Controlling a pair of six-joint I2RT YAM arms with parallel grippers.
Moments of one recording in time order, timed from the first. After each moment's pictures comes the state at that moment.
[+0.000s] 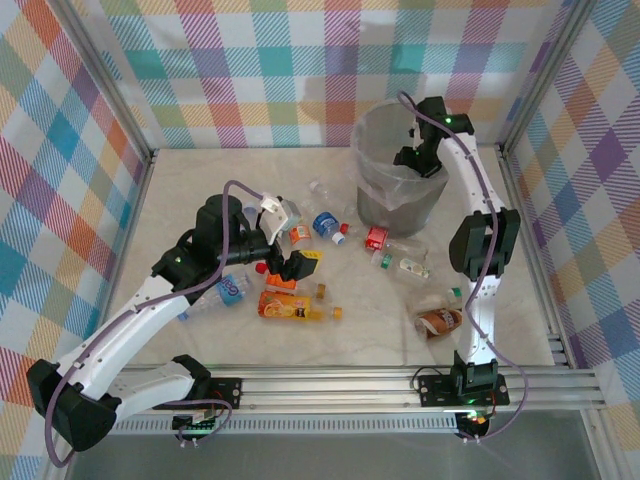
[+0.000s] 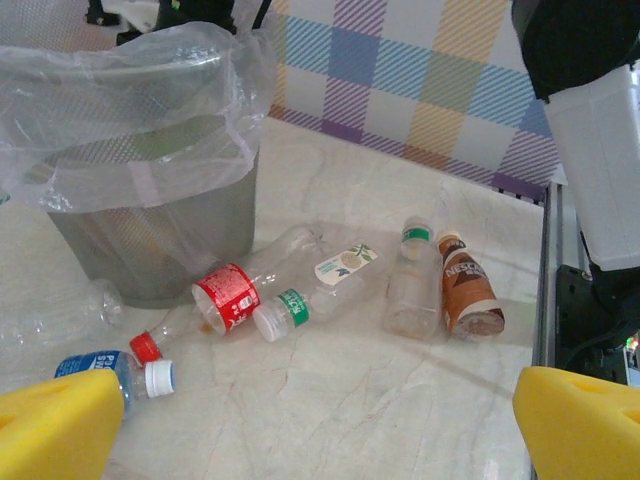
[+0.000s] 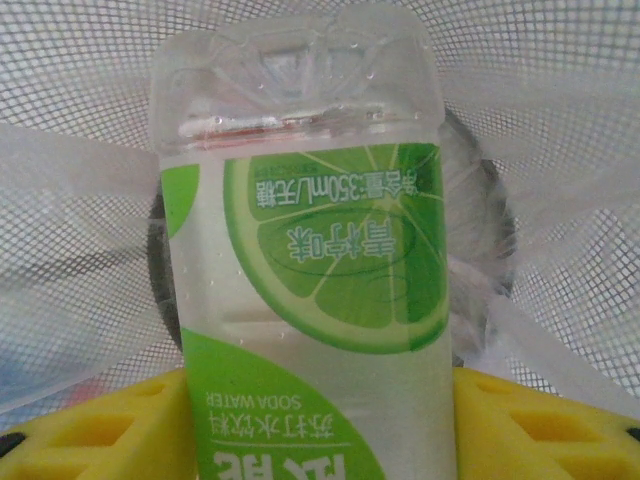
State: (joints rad) left arm -0.61 1.06 1.03 -0.35 0.52 0.13; right arm 0.16 2.24 2.33 -1.28 -0.06 0.20
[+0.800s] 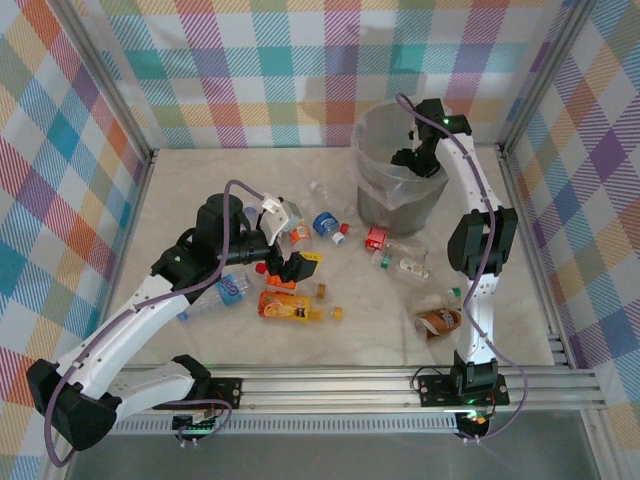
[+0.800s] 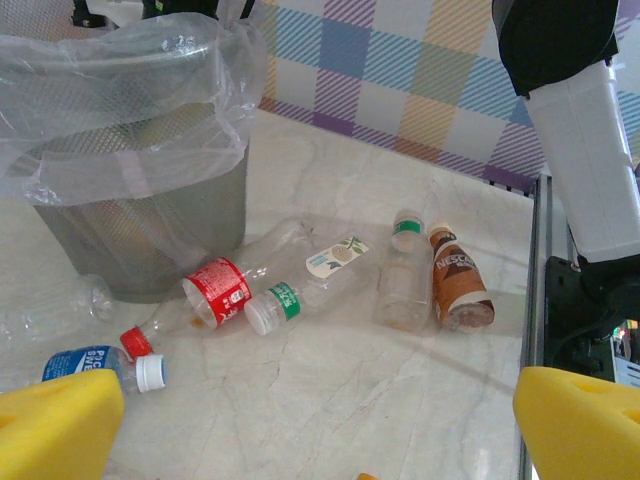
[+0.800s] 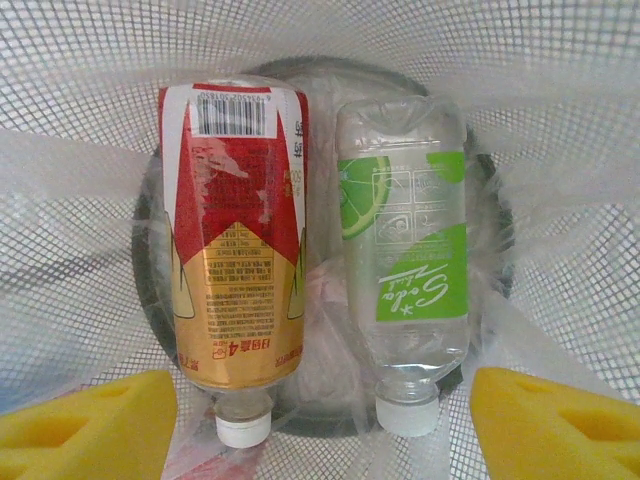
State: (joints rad) left arm -0.61 1.06 1.04 -0.38 0.53 0.14; right arm 0.16 2.26 2.34 -1.28 -0.05 0.21
